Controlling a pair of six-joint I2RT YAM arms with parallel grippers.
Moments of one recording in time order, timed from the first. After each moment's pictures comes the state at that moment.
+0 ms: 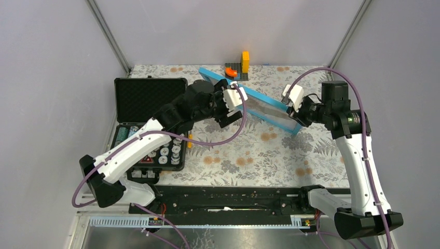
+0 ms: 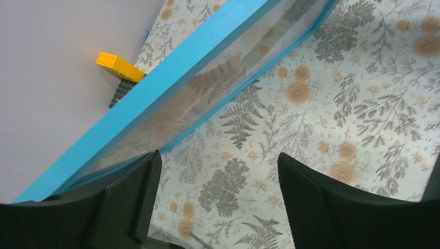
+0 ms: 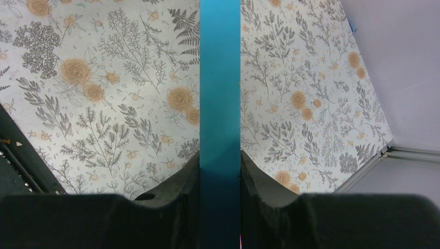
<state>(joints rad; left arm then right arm) -0.87 1.36 1.44 -0.48 0.06 0.41 0.12 1.07 1.35 -1.04 -0.48 -0.87</state>
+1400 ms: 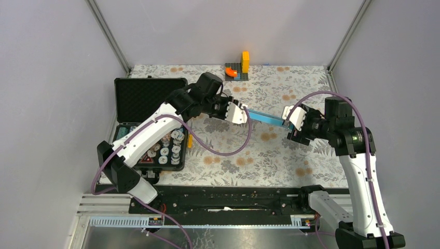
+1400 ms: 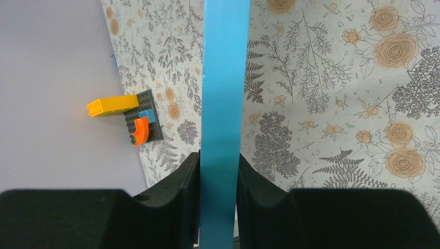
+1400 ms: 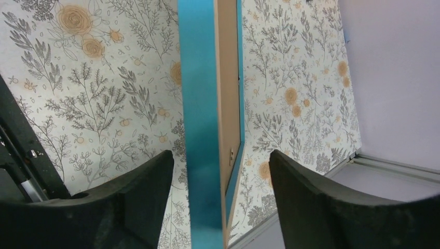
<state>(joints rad) -0.76 1.54 1.60 -0.81 0.32 1.14 0.12 0.90 1.24 -1.14 -0.47 -1.11</state>
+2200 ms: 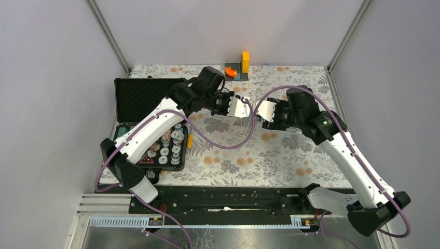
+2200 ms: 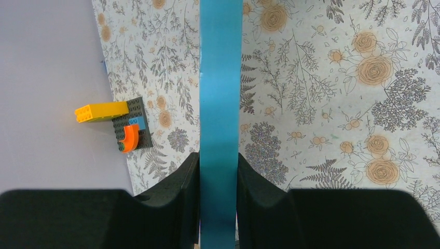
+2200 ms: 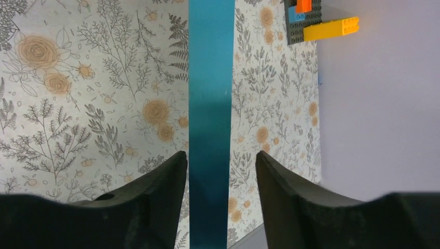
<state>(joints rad) -0.76 1.60 1.74 -0.90 0.37 1.07 0.51 1.11 1.28 -0.90 -0.17 -0.99</state>
